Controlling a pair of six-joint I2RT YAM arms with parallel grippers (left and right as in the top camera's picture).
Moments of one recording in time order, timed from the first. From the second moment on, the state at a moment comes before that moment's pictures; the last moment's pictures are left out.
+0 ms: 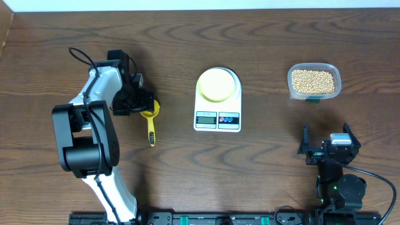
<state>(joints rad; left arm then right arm) 0.09 2.03 1.36 -0.94 0.12 0.01 -0.04 0.01 0.01 -0.07 0.00 -0.11</state>
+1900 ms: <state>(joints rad) 0.09 2.03 1.36 -0.91 0.12 0.01 -0.04 0.01 0.01 -0.07 0.00 -0.11</state>
